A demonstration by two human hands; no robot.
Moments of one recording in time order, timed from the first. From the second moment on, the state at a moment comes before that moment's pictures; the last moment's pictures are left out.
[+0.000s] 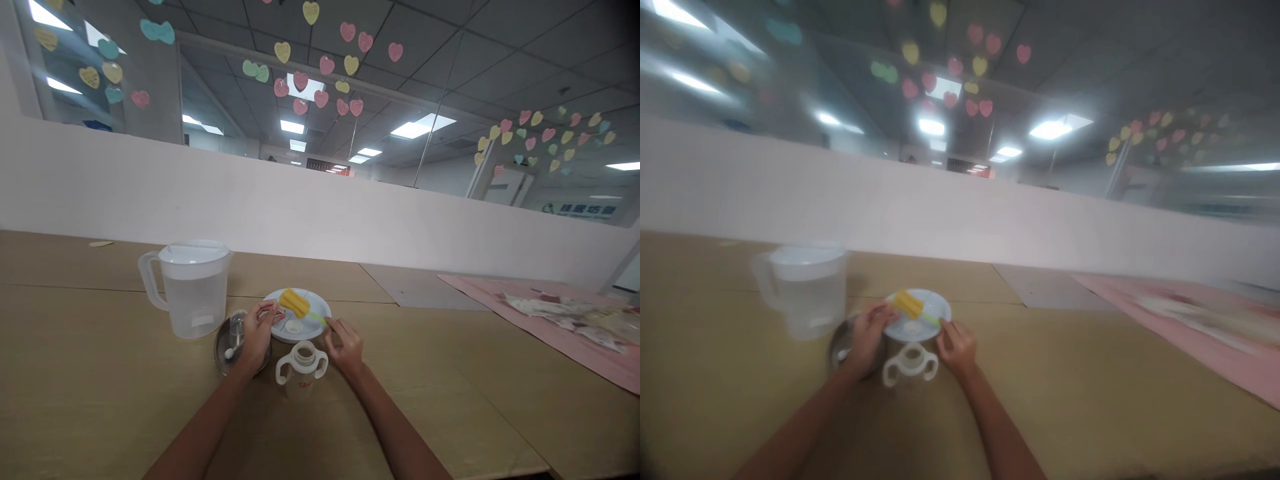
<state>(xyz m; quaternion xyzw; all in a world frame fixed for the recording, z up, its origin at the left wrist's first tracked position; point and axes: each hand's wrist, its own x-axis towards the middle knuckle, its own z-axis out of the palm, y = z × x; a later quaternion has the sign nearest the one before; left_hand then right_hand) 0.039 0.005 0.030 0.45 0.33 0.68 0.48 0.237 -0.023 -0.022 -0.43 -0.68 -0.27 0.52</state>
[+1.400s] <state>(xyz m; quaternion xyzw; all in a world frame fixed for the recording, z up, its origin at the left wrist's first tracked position) 0.030 0.007 0.023 0.69 0.35 0.61 0.18 0.238 -0.024 -0.019 -0.43 -0.67 -0.26 0.55</state>
